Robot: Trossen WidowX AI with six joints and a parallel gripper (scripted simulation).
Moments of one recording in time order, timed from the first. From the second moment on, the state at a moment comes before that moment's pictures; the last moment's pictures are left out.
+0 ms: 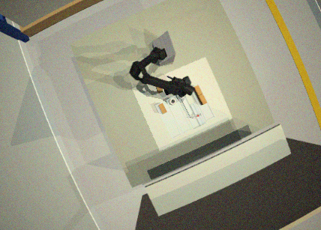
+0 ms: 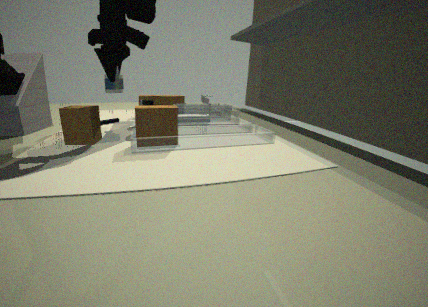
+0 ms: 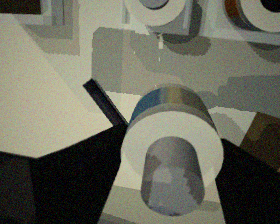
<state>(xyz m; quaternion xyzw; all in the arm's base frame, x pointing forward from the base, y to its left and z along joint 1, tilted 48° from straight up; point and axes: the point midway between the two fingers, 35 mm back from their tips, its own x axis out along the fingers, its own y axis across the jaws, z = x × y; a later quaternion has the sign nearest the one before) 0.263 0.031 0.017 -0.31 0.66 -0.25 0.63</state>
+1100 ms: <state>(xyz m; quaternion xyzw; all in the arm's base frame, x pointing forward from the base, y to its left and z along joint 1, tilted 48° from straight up) 0.285 0.001 -0.040 -0.32 0.67 -0.24 0.62</state>
